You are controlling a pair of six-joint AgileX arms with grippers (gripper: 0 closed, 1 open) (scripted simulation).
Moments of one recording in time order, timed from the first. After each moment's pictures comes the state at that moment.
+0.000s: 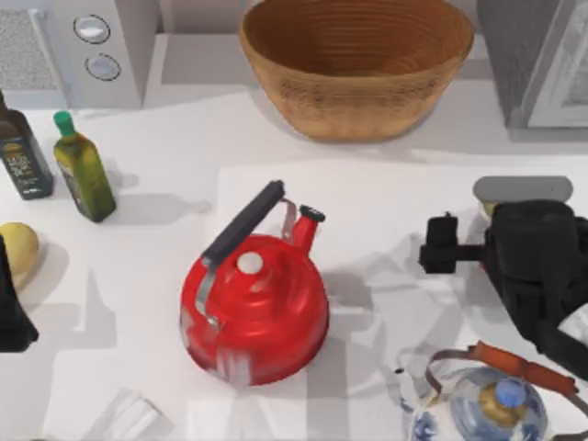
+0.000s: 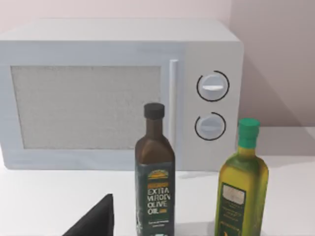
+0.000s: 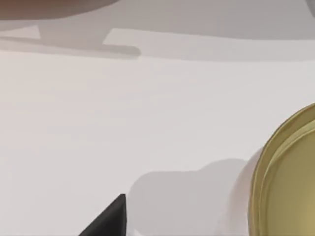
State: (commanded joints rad) left arm 0.00 0.00 0.00 0.00 0.00 0.00; right arm 0.47 1.91 0.53 0.83 0.43 0.26
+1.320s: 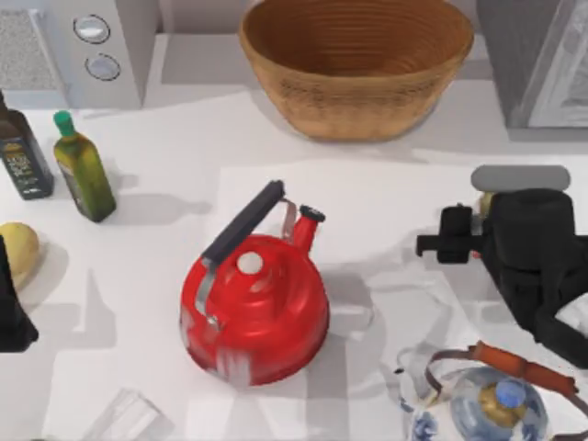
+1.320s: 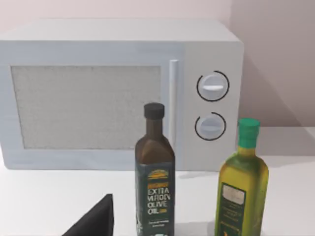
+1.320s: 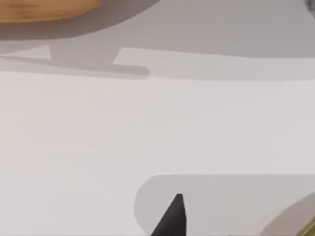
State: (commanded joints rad) left arm 0.00 0.00 0.00 0.00 0.00 0.00; right arm 0.47 1.89 0.56 0.79 0.42 0.27
